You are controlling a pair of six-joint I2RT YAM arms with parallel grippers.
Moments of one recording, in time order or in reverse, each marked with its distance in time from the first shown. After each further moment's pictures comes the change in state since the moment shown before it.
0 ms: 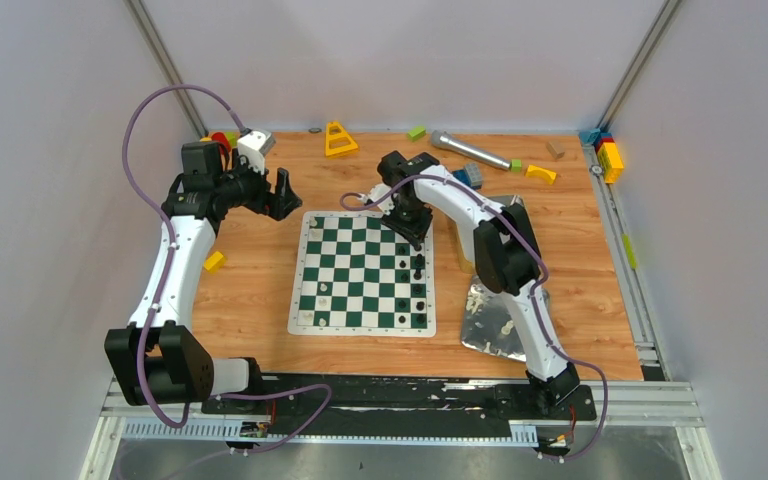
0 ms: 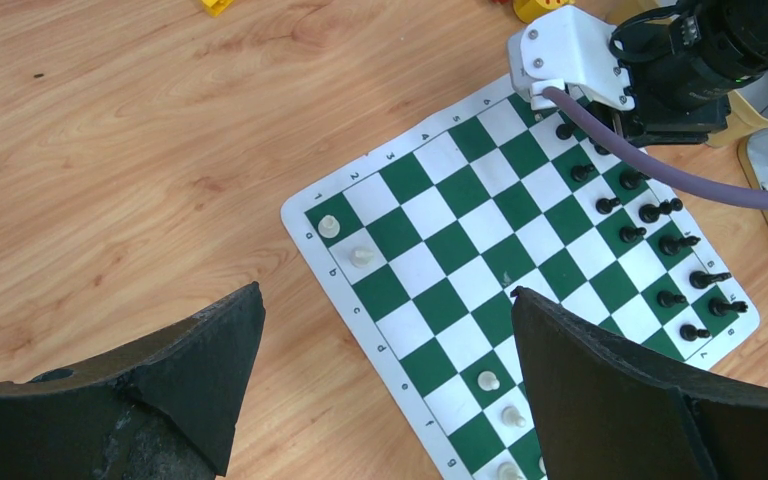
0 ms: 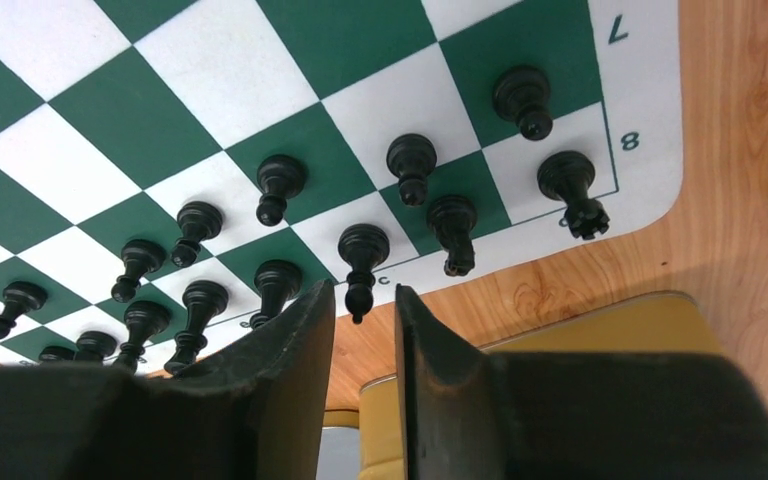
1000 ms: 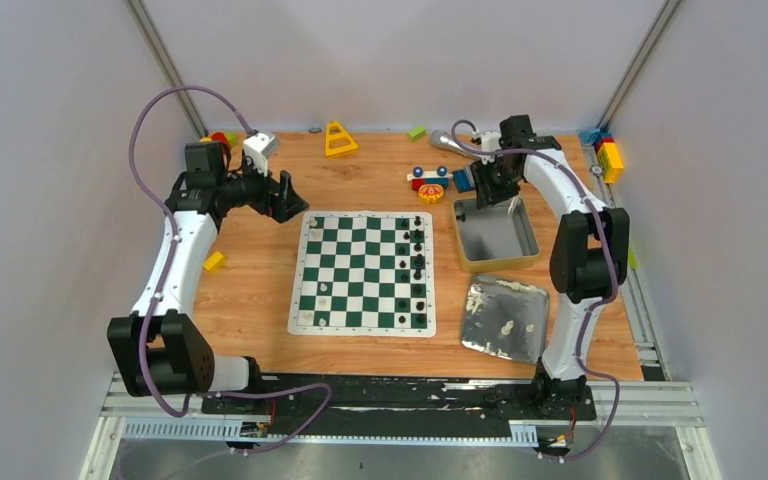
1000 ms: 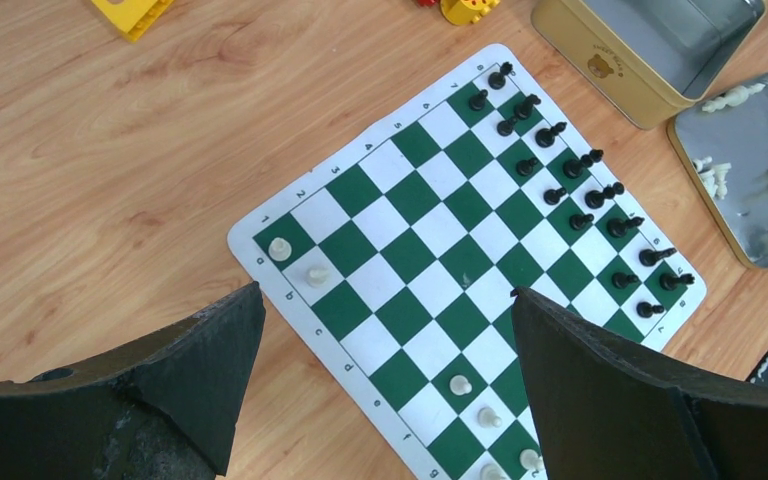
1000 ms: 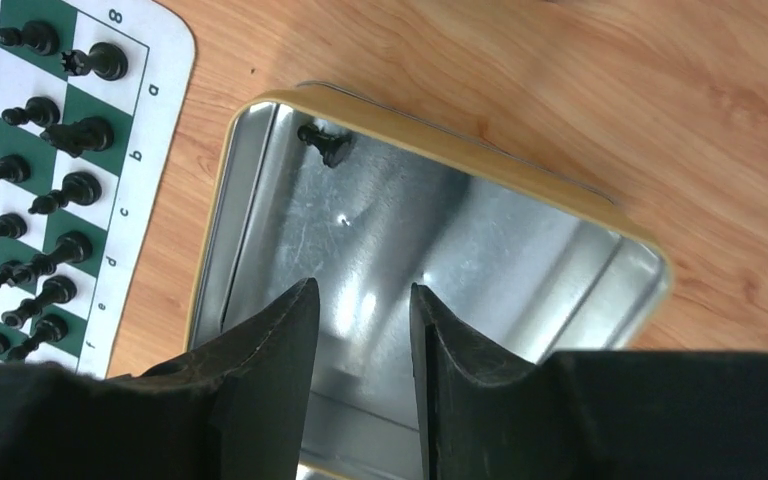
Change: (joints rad) left arm 0.005 0.035 0.000 0.002 0.140 0.033; right arm -0.487 -0.364 -0.340 0.308 -0.183 0.220
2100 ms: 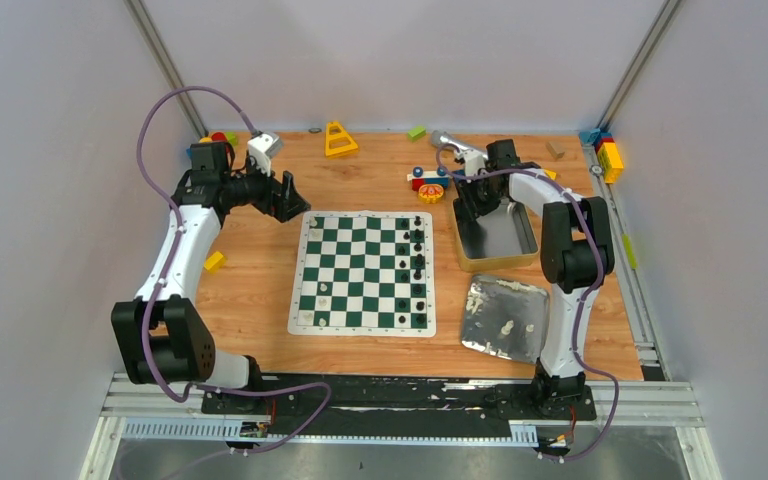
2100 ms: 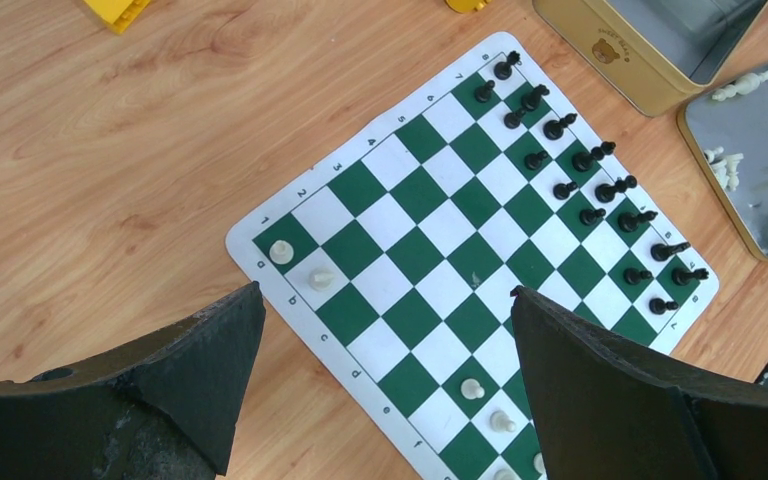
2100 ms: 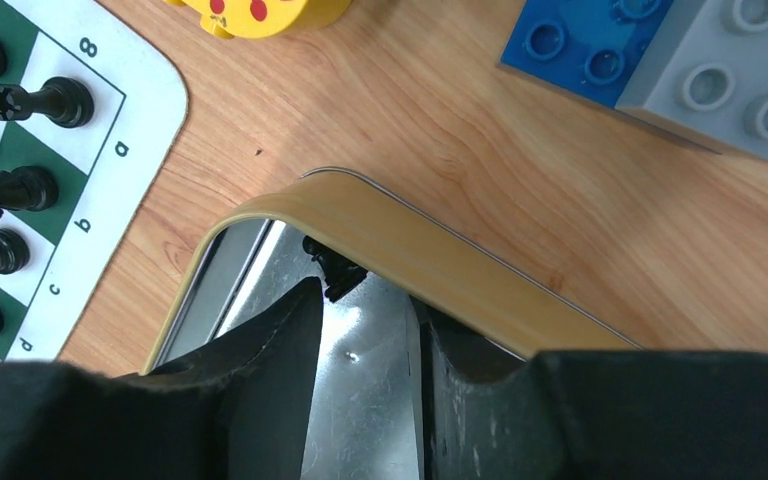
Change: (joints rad) left arm 0.000 0.063 0.000 0.023 0.024 0.026; right arm 0.019 0.118 -0.207 0.372 -0.138 -0.088
